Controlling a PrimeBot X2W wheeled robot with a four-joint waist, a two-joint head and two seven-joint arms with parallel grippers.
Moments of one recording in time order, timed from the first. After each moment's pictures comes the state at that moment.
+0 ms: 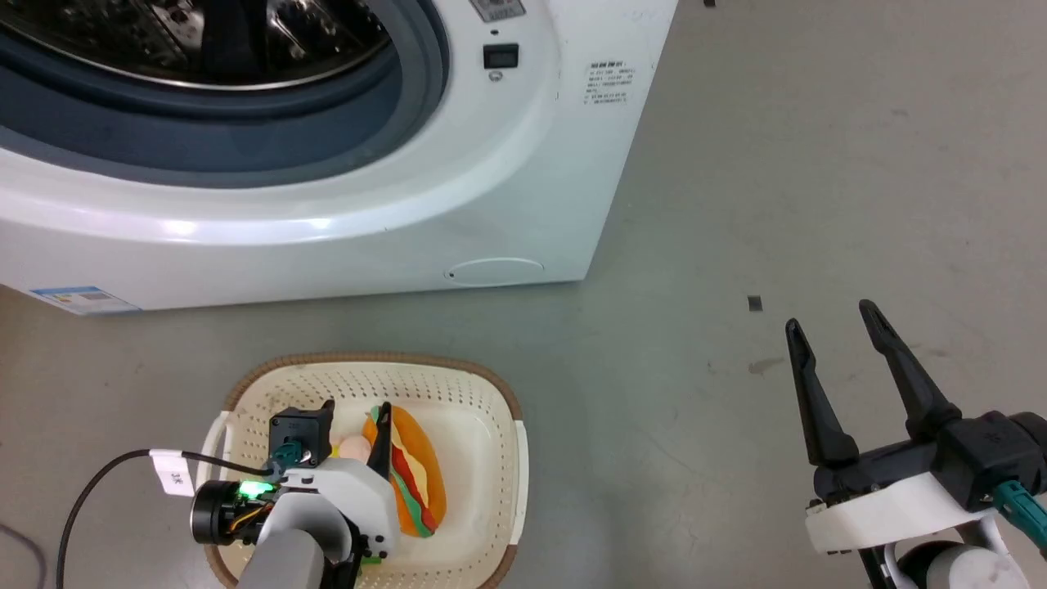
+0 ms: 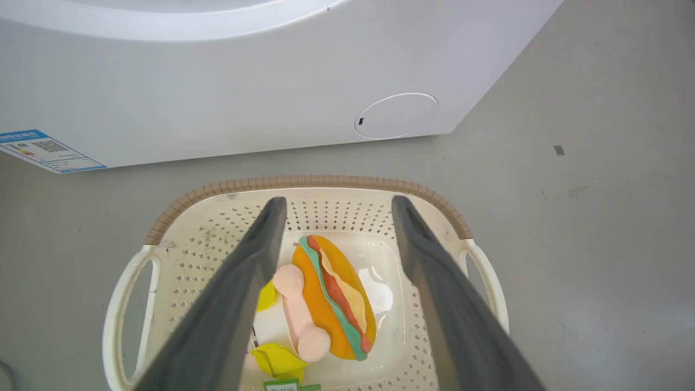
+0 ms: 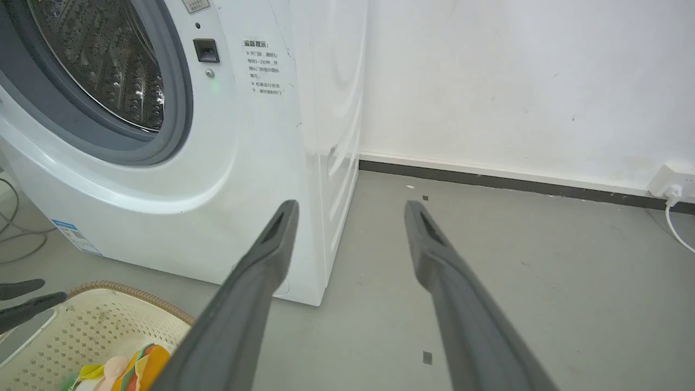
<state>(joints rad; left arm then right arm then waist) -0.33 0.09 -0.11 0.67 -0.14 0.00 -0.15 -0.07 -0.05 0.01 -0.11 0.01 0.13 -0.15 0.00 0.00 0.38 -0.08</state>
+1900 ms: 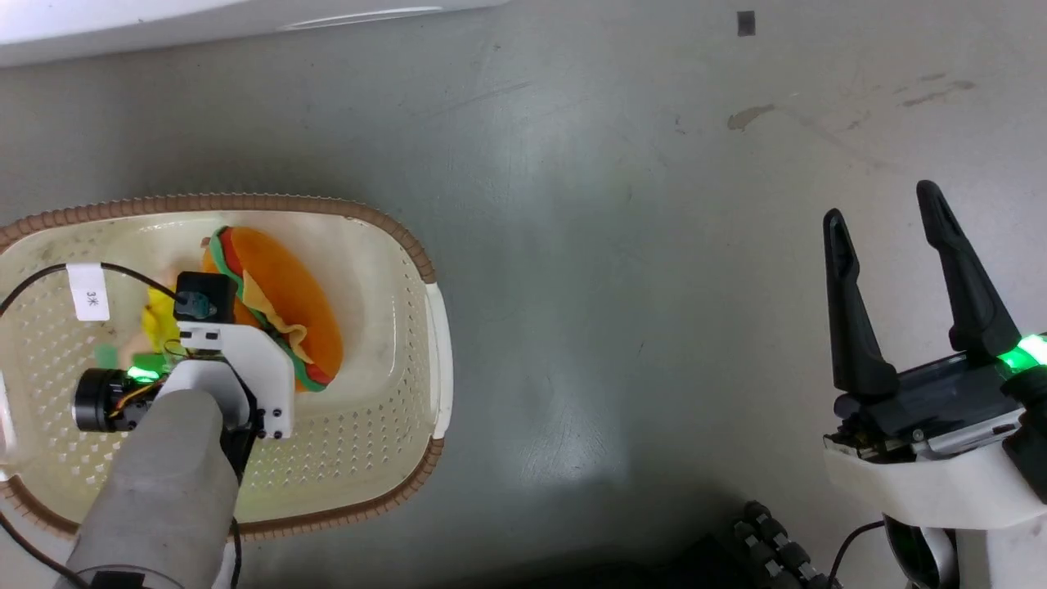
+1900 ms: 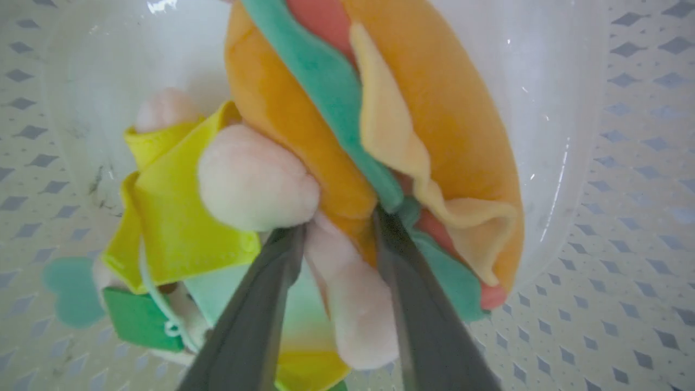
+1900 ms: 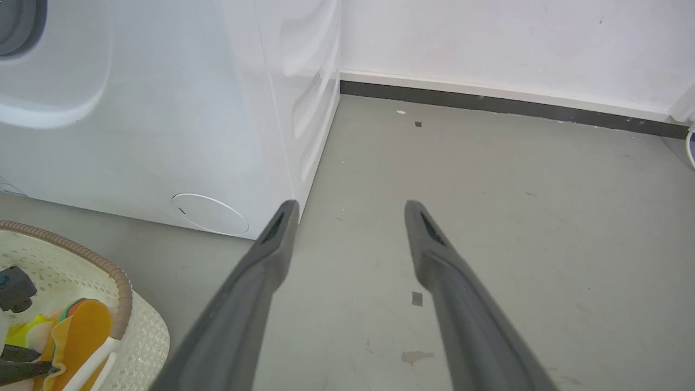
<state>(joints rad) -0.84 0.25 -0.28 1.28 -0.25 -0.03 -0.04 -0.19 -0.05 0.03 -0.27 0.03 0.13 -0.26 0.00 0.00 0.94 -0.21</state>
